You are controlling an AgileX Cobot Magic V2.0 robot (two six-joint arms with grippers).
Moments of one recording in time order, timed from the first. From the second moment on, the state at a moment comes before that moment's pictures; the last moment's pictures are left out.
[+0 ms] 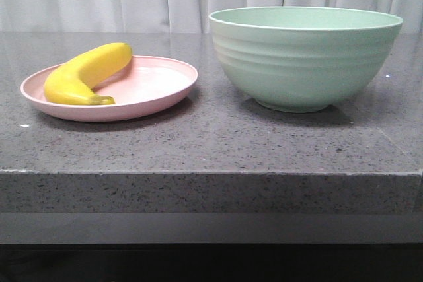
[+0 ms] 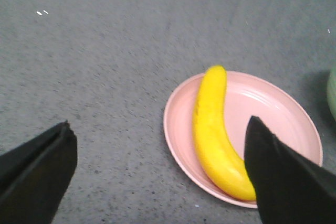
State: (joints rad) left arm -0.20 0.90 -0.84 -0.18 0.55 0.09; right arm 0.05 0.33 -0.49 0.10 0.39 -0.01
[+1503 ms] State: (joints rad) left arm -0.35 1.66 -1.20 -0.18 0.63 0.09; right arm 0.05 0.33 -0.49 0.10 0.39 -0.01
